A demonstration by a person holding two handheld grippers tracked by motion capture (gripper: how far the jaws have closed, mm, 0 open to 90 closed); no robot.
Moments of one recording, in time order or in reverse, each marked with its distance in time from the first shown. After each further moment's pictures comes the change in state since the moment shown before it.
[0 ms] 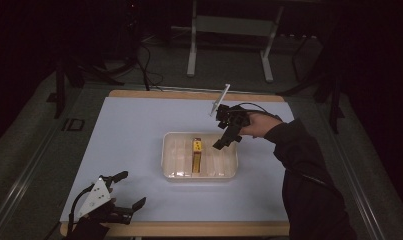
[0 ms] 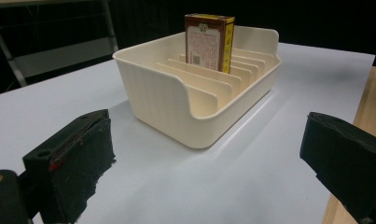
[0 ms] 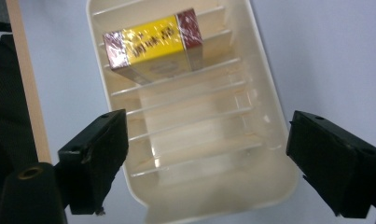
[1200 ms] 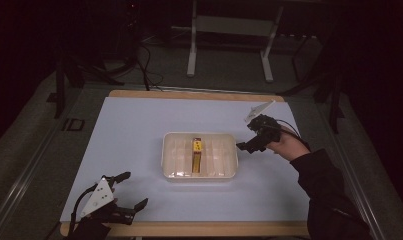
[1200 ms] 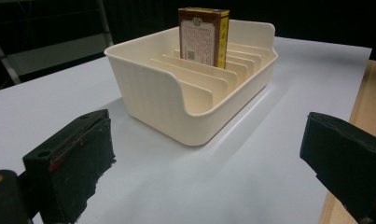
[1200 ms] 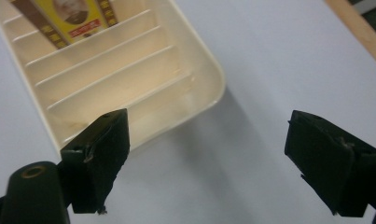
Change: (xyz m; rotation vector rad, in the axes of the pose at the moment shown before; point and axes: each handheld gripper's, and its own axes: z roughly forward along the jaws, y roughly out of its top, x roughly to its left) left arm -0.002 0.000 0.004 0.020 -0.015 0.011; right arm 0.005 -0.099 -0.009 -0.231 -0.279 0.202
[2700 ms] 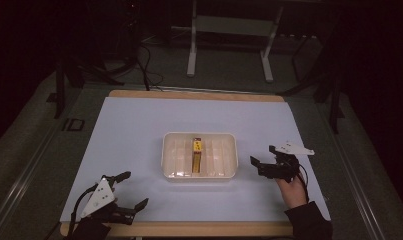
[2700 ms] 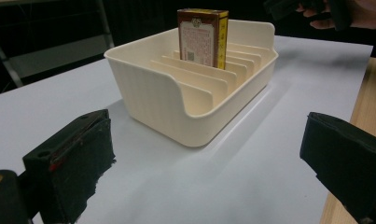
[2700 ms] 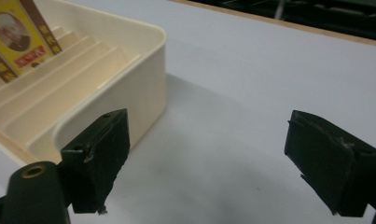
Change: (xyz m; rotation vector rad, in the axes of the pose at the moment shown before) left arm -0.001 0.002 0.000 0.002 0.003 0.015; right arm 0.046 -0.118 0.008 -0.412 -0.255 0.415
